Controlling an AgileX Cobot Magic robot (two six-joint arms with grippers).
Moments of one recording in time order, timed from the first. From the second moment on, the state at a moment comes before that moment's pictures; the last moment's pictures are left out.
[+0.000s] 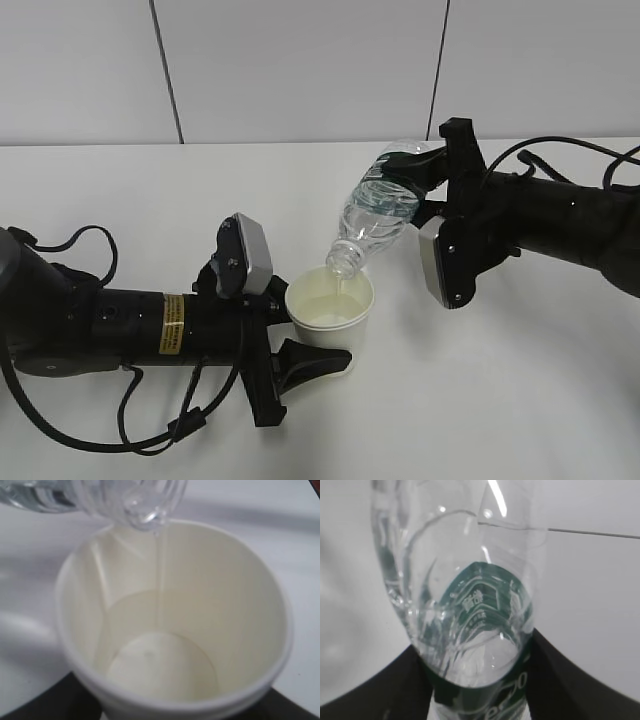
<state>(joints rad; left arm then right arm) -0.46 2.08 -0.78 1.03 -0.99 -0.30 0.17 1.85 -0.81 -0.68 -0.80 -1.30</state>
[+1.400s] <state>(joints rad) -0.46 2.08 -0.78 1.03 -0.99 -0.30 0.17 1.85 -0.81 -0.67 -0.80 -1.37</state>
